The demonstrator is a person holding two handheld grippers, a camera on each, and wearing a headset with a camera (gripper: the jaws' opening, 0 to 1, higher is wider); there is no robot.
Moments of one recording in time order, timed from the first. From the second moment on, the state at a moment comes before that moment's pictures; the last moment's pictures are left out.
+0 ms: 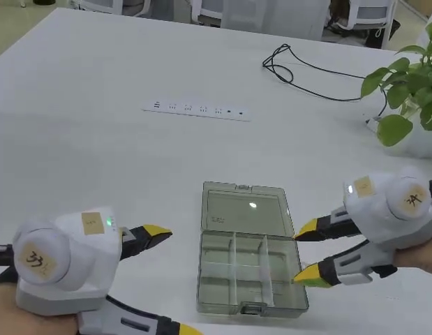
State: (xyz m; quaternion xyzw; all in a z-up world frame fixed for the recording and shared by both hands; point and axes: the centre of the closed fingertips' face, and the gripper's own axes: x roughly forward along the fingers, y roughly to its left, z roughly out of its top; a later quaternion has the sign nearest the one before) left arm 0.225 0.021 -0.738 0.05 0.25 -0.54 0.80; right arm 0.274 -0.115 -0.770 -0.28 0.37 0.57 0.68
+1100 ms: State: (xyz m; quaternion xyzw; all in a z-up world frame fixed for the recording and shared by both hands) left arm 0.228 0.022 -0.743 0.05 0.26 -0.54 0.80; right arm 0.267 -0.235 -0.801 -0.33 0.44 0.52 0.65
